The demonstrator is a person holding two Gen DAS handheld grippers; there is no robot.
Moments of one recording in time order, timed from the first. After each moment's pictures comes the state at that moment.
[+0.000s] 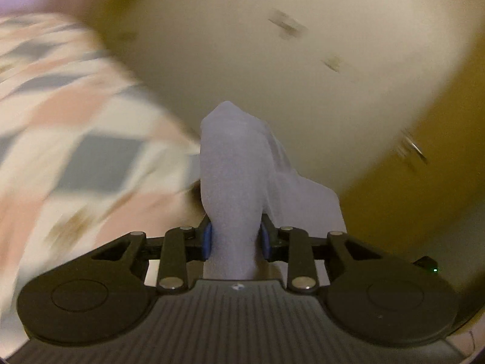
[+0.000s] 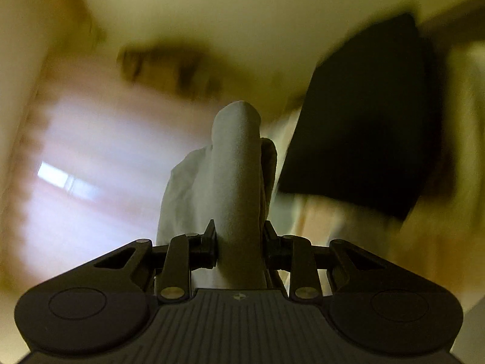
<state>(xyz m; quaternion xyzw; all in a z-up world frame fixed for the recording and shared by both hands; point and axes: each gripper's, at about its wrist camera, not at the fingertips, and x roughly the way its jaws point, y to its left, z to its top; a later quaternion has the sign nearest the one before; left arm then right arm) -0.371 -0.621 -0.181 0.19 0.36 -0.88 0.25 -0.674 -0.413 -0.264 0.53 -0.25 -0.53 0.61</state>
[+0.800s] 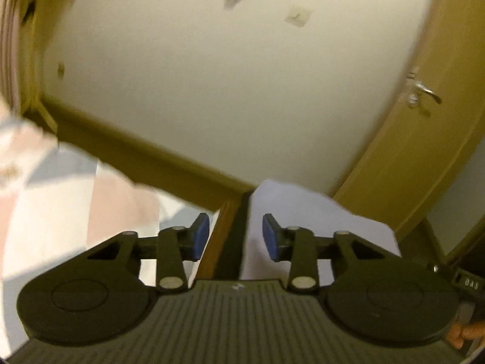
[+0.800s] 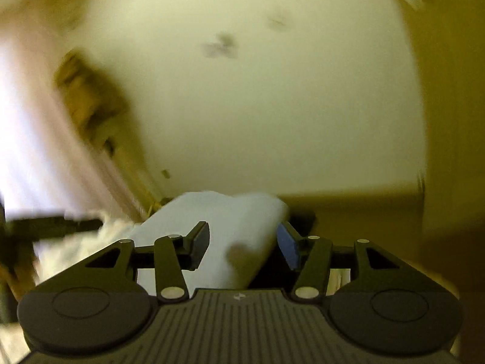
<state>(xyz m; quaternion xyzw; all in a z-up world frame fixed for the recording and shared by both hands) -0.510 -0.715 -0.206 0.24 0.20 -0.92 0.22 -0.702 -0.444 -0.236 0.27 -0.04 -0.81 0.52</state>
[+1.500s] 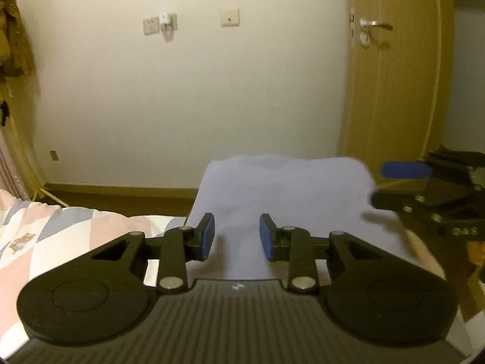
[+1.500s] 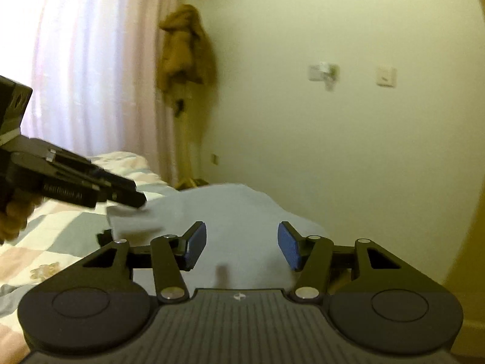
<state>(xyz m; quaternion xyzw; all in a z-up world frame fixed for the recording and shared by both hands) -0.509 -0.603 -0.227 0.25 0.05 -0.94 0.24 -0.642 -0.450 -0.247 0.12 0.12 -0.76 0.63</state>
